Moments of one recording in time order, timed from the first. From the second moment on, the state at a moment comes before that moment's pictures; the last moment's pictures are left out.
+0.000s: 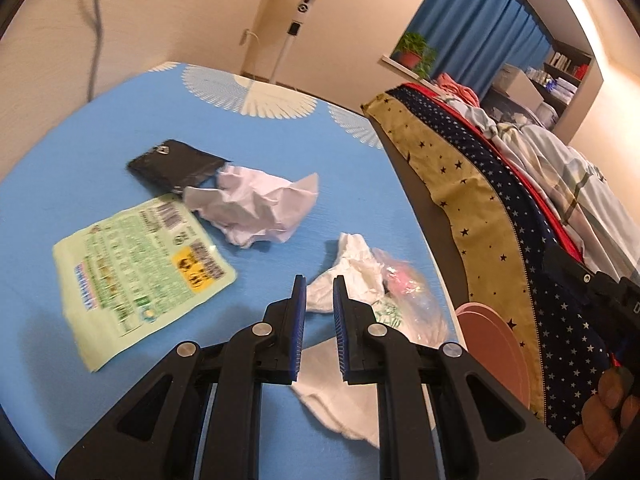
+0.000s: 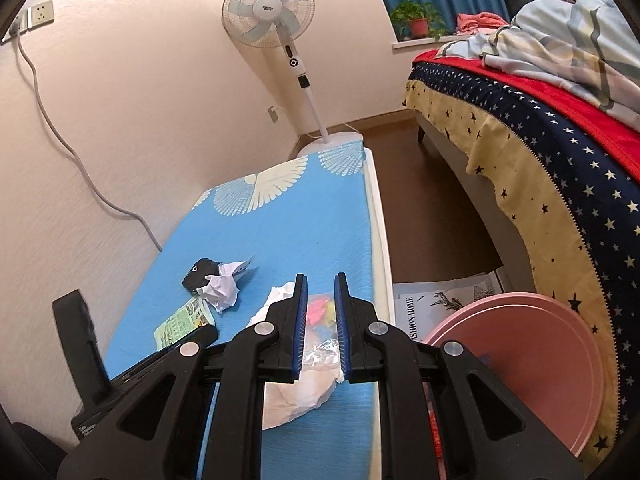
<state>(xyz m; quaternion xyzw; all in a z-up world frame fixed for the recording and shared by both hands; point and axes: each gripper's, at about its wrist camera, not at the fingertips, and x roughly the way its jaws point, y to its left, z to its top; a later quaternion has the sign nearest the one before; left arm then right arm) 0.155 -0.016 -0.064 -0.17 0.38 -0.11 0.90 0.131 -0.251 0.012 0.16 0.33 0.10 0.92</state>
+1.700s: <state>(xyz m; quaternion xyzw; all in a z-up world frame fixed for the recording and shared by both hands) 0.144 0.037 -0.079 -0.19 0.42 0.03 0.89 0.231 -0.093 -0.039 0.15 0.44 0.23 0.86</state>
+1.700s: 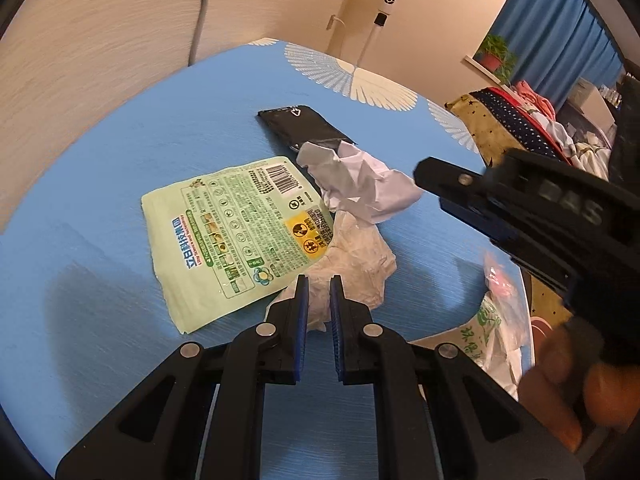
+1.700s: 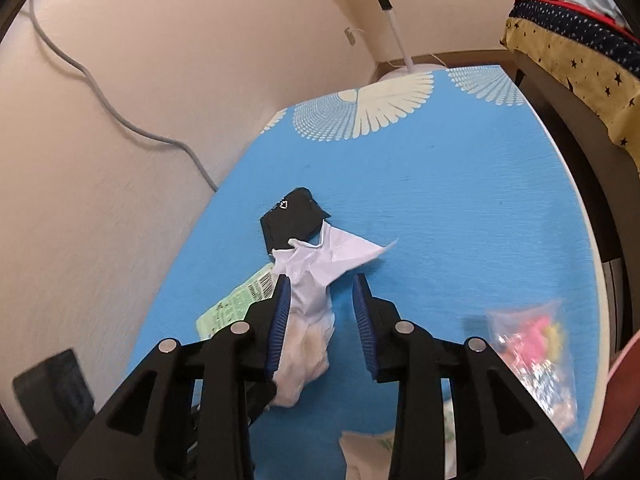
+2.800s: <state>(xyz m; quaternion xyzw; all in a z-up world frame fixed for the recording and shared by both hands) 0.105 0.064 -0.061 -0.20 0.39 0.07 0.90 0.232 -0.080 -0.046 0.15 0.46 0.24 0.84</state>
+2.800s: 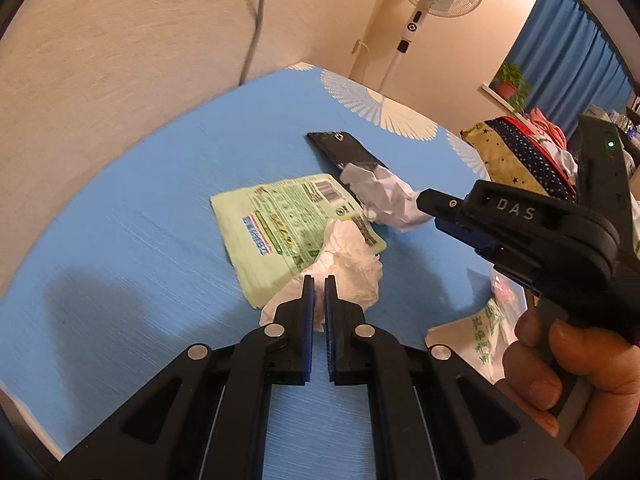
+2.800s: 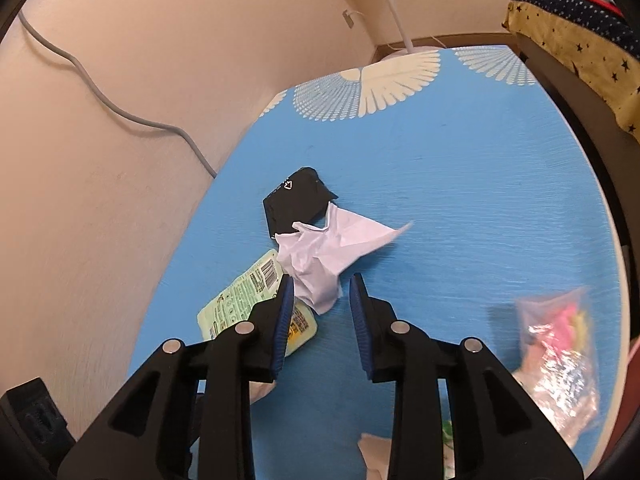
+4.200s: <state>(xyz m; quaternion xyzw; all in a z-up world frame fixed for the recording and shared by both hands) 0.057 -0.044 -0.008 -0.10 0.33 -0.03 0.94 0.017 -0.256 0.066 0.05 0.28 0.06 0.96</state>
